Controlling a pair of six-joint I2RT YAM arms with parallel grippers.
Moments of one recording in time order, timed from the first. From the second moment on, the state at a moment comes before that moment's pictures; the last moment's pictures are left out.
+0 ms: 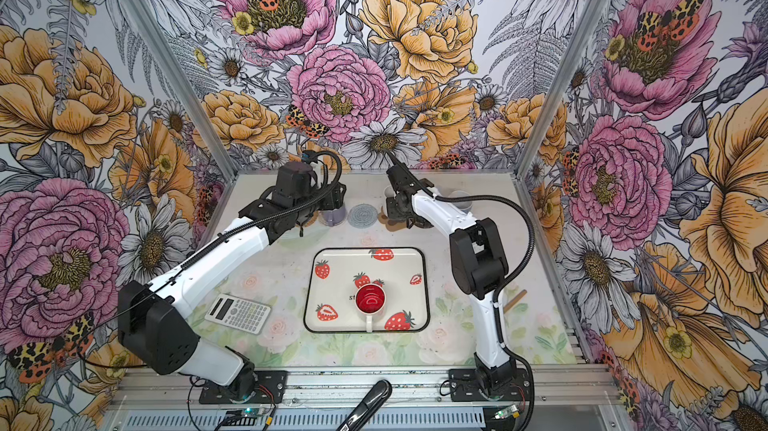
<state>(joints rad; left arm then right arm) -0.50 1.52 1.37 -0.37 -0.11 -0.38 0.43 2.12 1.79 -0.75 0.05 0.26</state>
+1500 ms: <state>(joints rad) -0.49 1.52 1.35 -0.36 -0.10 -0.39 0.44 2.15 1.80 -0.75 0.06 0.26</state>
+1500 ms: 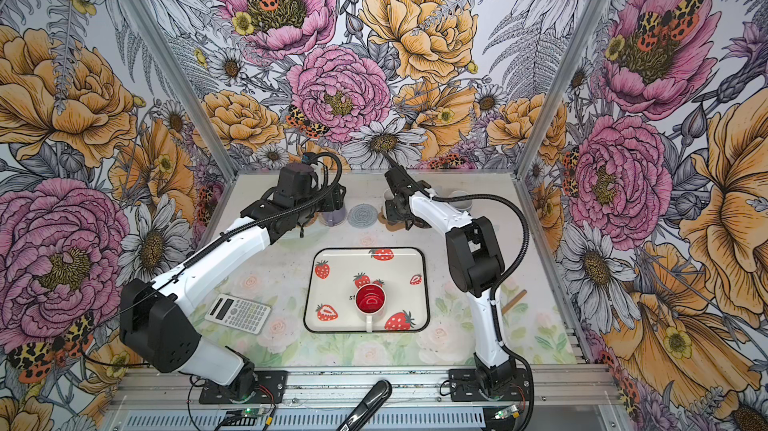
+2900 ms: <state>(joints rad) -0.98 1.26 1.29 -0.77 -0.16 -0.24 0.57 1.79 1.77 -0.60 0.27 0.36</state>
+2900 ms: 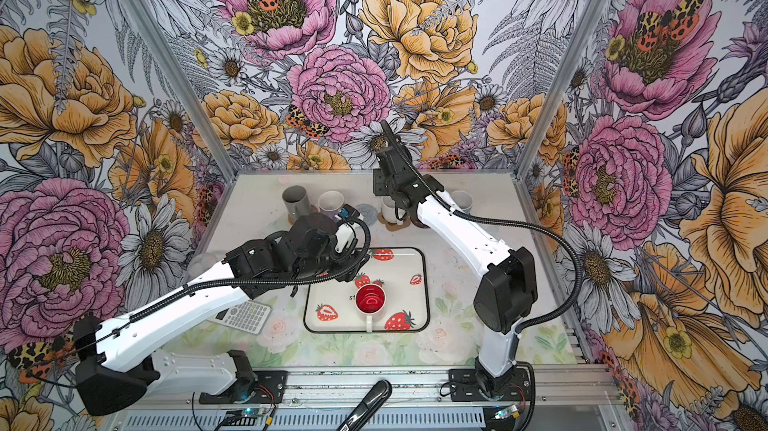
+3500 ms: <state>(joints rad) -1.25 1.45 1.17 -0.87 -0.09 -0.38 0.56 1.61 1.44 -0.51 0.32 0.40</state>
